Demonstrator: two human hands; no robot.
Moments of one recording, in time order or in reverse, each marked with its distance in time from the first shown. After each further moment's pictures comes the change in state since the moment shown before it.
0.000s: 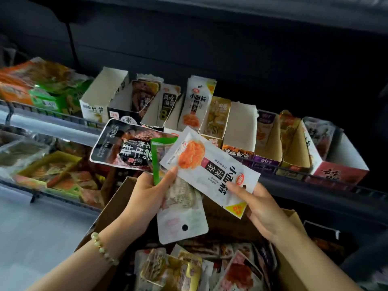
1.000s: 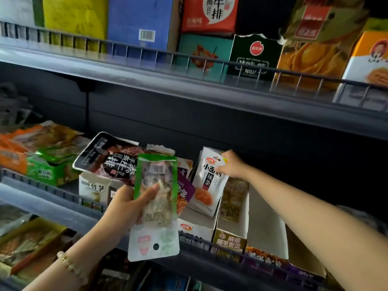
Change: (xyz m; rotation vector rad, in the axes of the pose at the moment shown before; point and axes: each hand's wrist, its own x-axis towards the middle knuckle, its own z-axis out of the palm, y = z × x) left_hand 0.161 0.083 -0.060 0.133 0.154 0.142; right_hand 0.314 -0.159 0.073 -1.157 0.060 -0.371
